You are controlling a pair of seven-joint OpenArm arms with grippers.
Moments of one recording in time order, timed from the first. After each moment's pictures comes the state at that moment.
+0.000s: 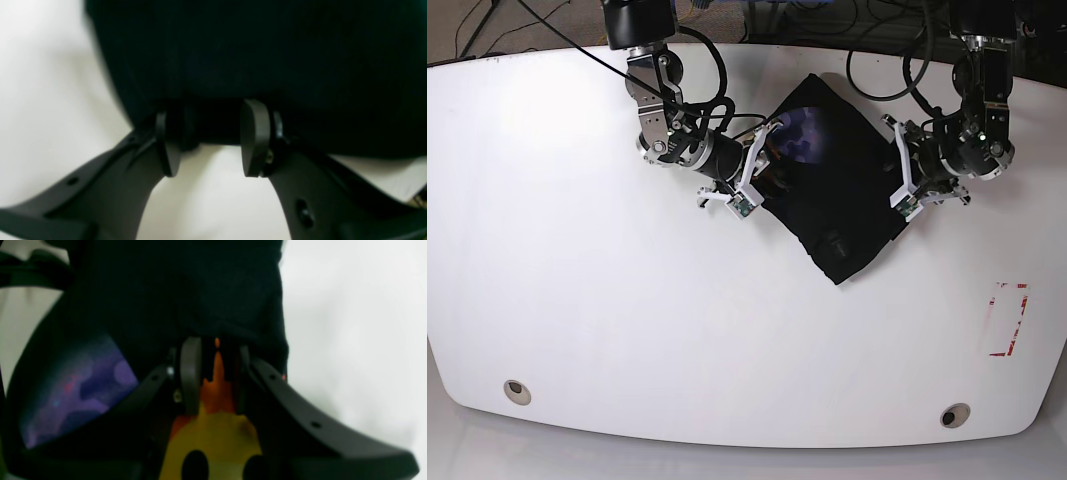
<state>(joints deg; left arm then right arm) 5.9 -18.6 -3.9 99.3 -18.7 -41.9 63.1 -3.4 0.2 -9.1 80.5 8.2 40.2 -27.7</state>
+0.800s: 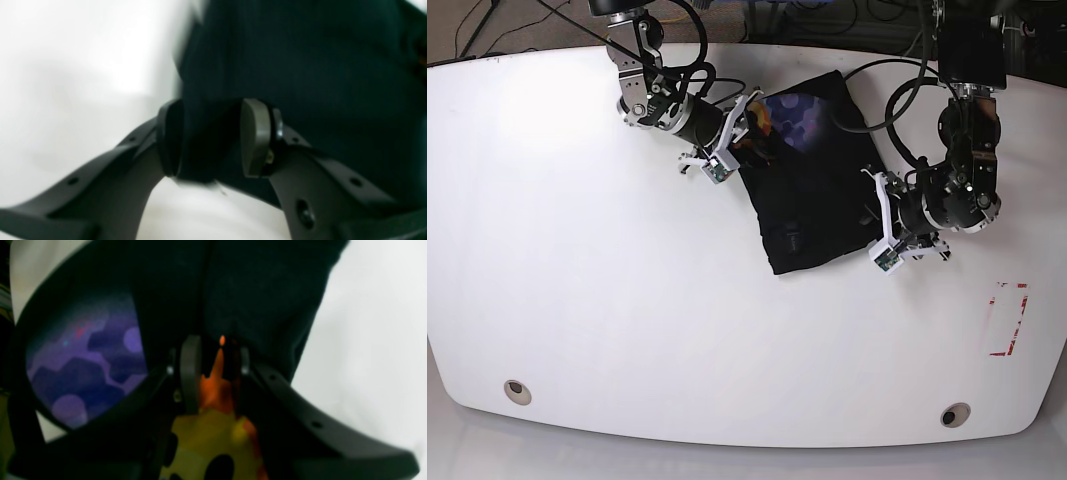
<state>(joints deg) -7.0 -16.5 0.2 94.3 -18.9 -41.8 62.6 -12.7 4.5 -8.7 85.0 10.6 40.1 -23.2</state>
